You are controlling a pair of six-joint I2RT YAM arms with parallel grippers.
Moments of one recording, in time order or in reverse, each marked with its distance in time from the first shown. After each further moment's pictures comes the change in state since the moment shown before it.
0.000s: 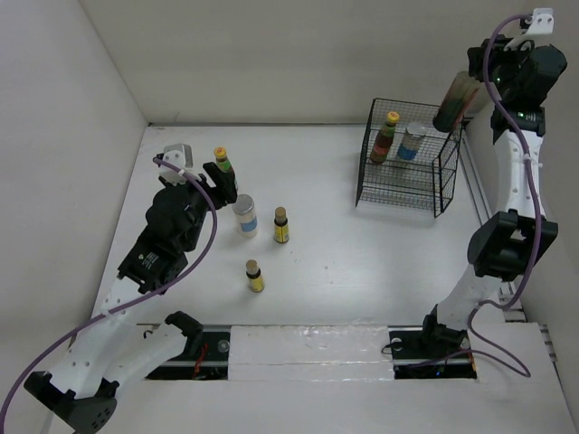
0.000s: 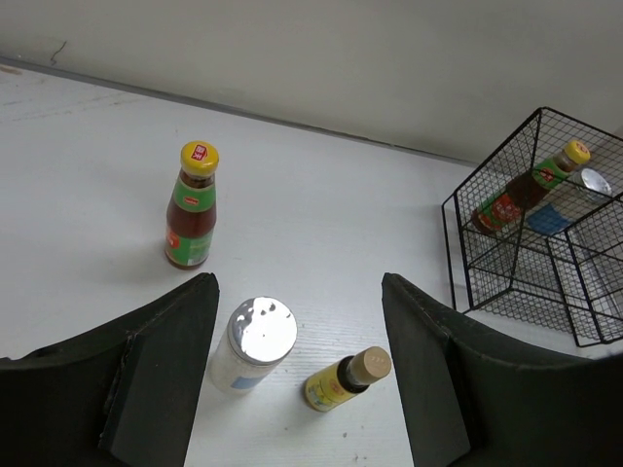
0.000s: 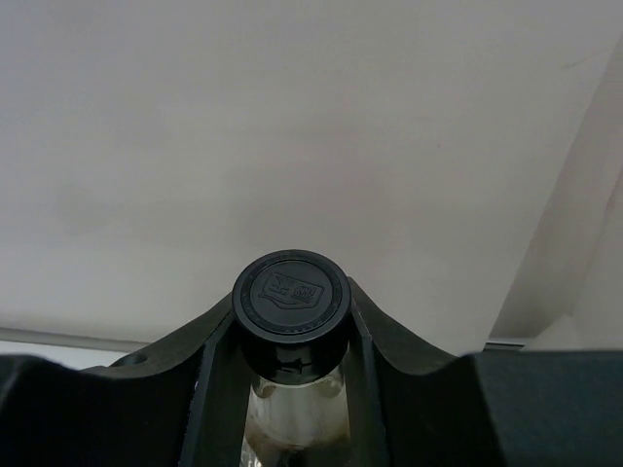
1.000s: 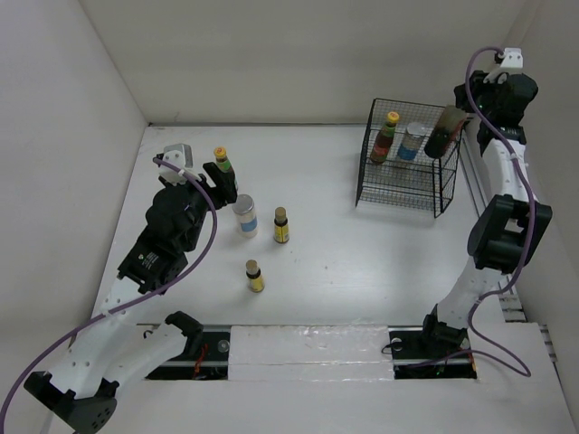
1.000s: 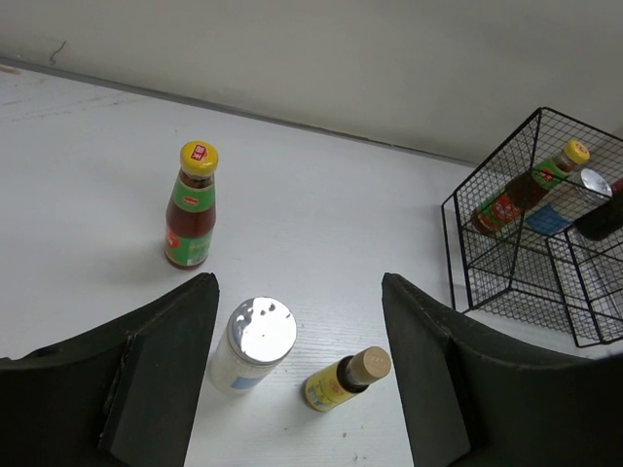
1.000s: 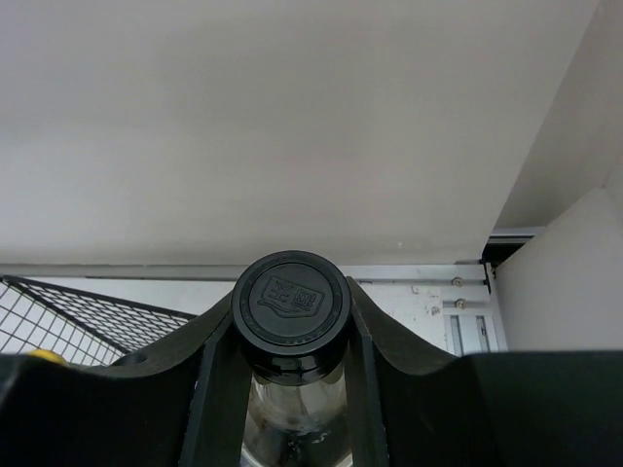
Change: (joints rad) left arm 0.000 0.000 0.000 0.000 0.000 0.000; right arm -0.026 0.089 -0.192 0.053 0.003 -0.042
